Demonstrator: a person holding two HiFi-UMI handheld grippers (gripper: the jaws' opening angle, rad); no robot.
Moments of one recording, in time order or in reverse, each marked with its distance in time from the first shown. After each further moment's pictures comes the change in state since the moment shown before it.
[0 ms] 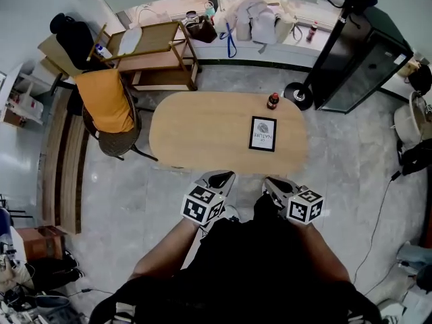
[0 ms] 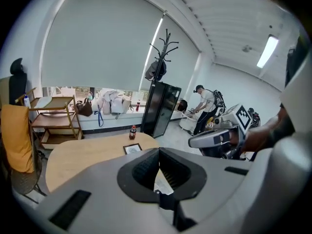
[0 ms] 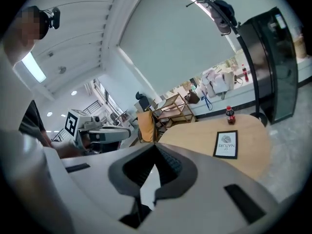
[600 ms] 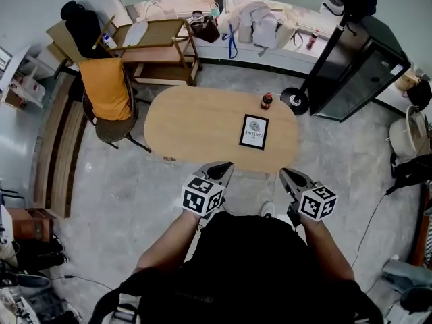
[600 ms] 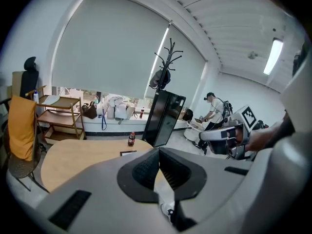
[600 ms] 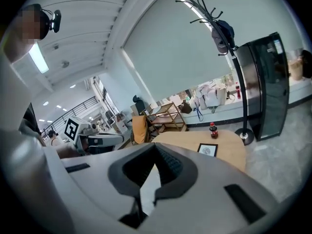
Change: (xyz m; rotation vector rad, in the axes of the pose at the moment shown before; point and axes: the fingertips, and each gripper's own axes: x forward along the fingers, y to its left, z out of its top) left arm 0.012 -0.051 0.021 -0.078 -0.114 0.069; right arm -0.099 -0.038 0.042 -0.098 -0.045 -0.082
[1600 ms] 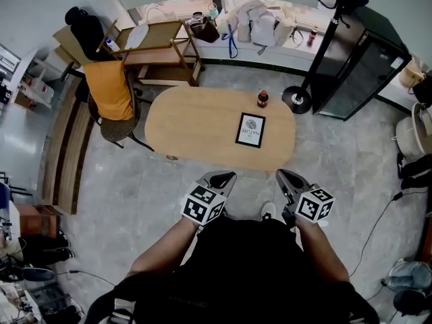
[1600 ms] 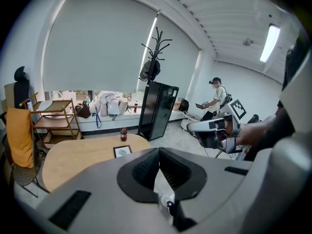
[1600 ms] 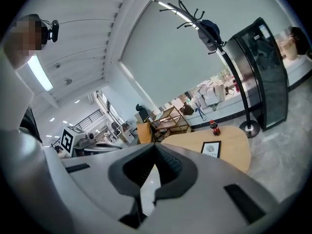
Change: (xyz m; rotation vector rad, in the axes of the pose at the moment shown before) left arm 0.019 -0.081 -0.021 0.084 0.095 -0.005; right arm -0.043 -0.030 -0.010 0.108 -0.085 0.086
